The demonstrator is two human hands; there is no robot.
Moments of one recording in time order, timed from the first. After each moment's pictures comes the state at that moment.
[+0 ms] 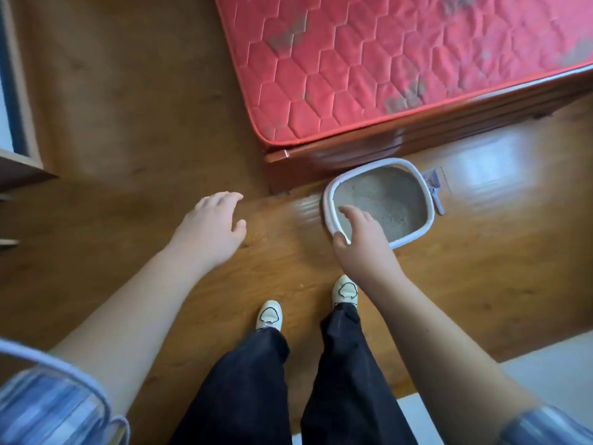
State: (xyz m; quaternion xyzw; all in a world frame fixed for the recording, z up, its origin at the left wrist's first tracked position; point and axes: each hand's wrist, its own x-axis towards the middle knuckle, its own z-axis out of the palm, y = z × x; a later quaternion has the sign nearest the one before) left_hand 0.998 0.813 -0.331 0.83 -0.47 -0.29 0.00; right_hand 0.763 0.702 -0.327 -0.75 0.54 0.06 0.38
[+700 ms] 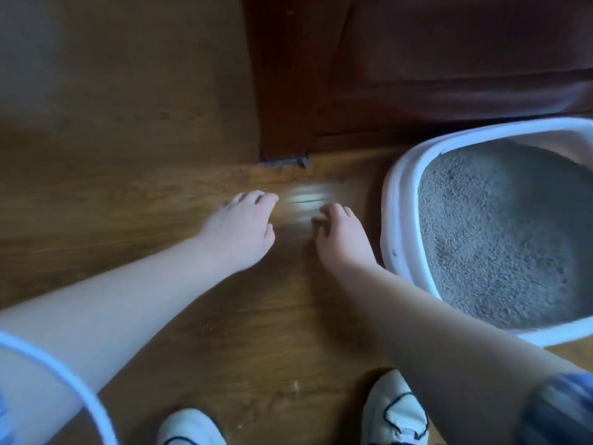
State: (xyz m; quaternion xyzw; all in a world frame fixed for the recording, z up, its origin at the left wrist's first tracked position) left_hand 0.997 0.731 -0.955 0.81 -0.49 -0.32 -0.01; right_hand 0.839 0.627 -0.988 -0.80 0.48 0.08 0.36
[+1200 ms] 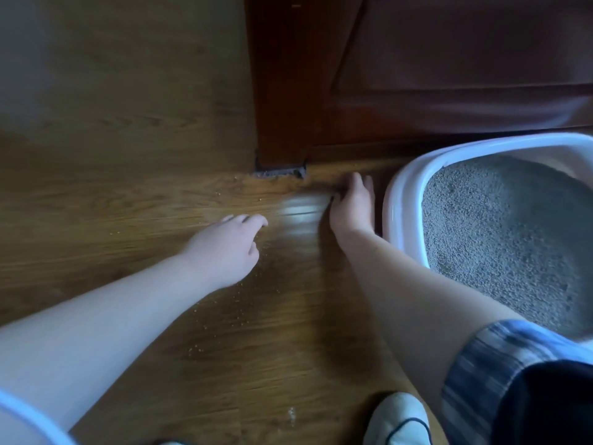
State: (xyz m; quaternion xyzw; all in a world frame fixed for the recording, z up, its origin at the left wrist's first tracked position) left_hand 1.011 0.745 -0.991 0.80 -0.50 -0.33 0.01; right_hand 0.877 0.560 -1.046 -0.76 0.57 -0.05 0.31
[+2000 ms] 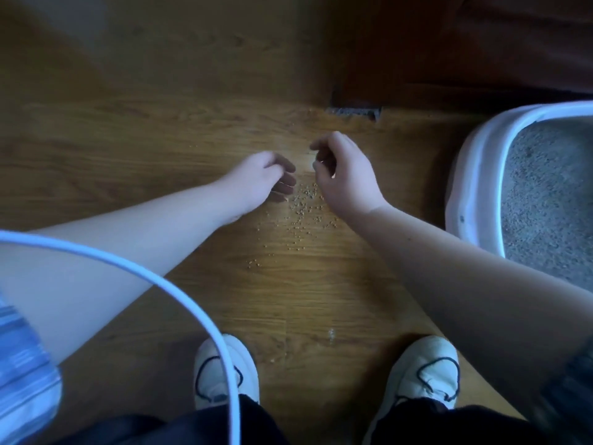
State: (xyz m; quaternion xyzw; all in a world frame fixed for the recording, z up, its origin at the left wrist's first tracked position) left_hand 1.027 0.823 -0.991 0.73 -0.11 -0.52 0.42; right_hand 0.909 0.694 -0.991 -0.87 0.28 -0.06 0.39
